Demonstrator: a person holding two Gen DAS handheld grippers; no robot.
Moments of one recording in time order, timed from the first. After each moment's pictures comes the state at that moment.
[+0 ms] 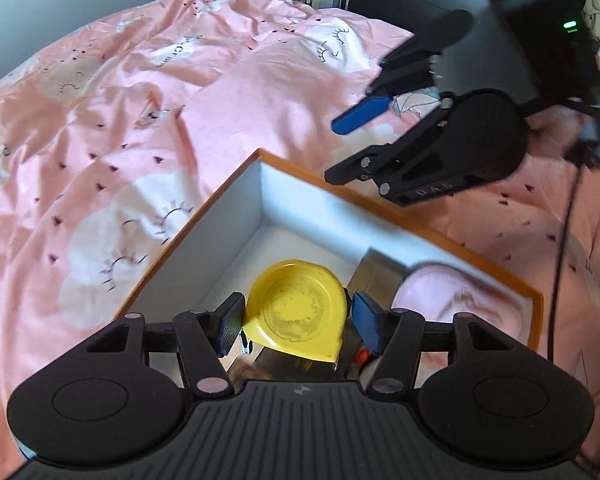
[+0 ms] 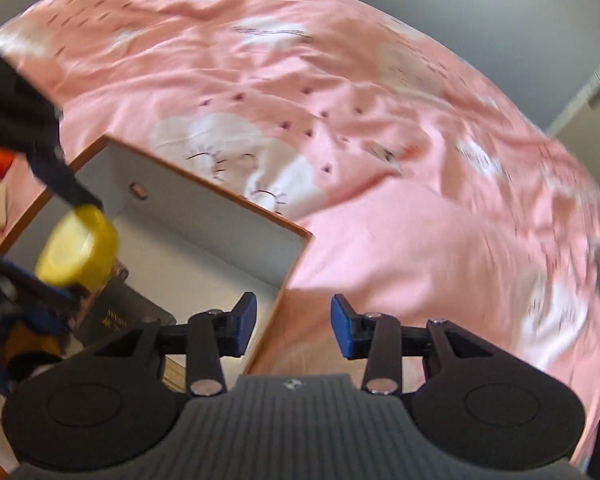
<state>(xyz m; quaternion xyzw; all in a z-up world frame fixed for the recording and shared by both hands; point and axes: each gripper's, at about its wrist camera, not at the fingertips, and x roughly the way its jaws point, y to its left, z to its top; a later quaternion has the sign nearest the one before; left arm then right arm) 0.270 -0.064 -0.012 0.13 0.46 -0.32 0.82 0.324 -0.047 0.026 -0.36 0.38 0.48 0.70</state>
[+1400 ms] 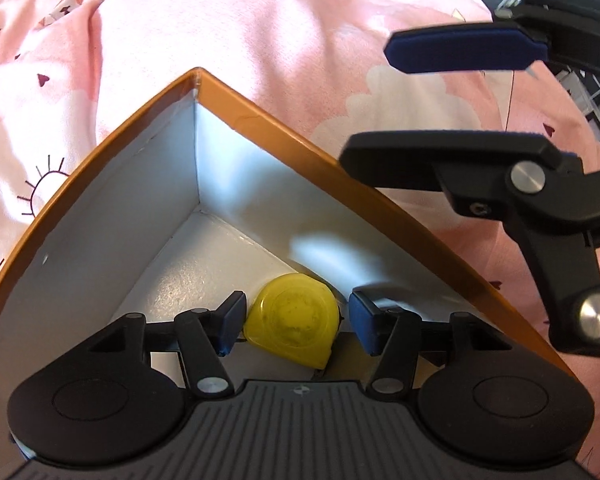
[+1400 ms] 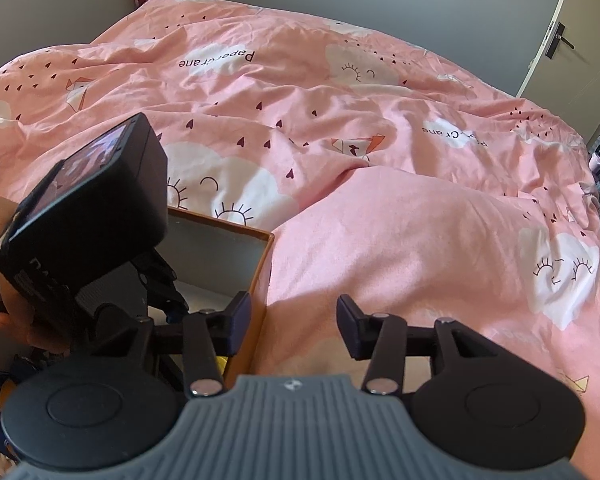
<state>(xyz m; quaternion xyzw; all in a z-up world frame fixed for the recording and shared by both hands) 0.341 -0.108 -0.124 0.07 0.58 -0.34 0.73 0.339 -0.058 -0.006 -0.28 0.38 0.46 0.75</state>
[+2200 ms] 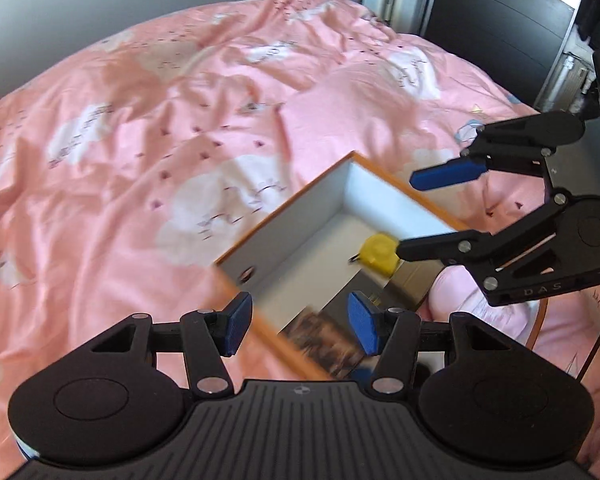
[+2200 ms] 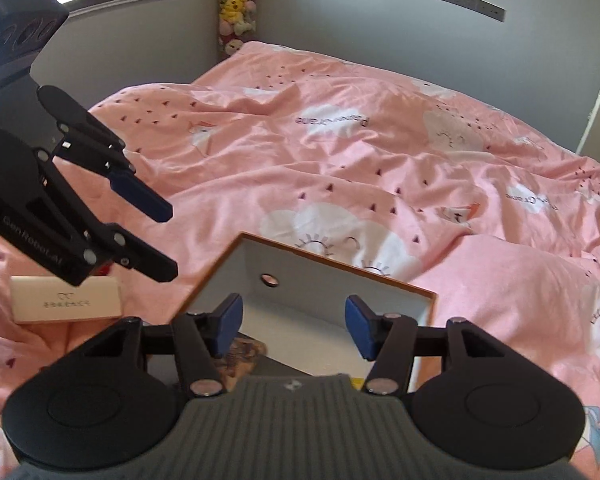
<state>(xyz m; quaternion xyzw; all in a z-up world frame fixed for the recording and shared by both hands) 0.225 0.040 0.040 0.09 0.47 -0.20 0.85 0.221 -0.044 0.063 -0.23 0.33 0.58 0.71</state>
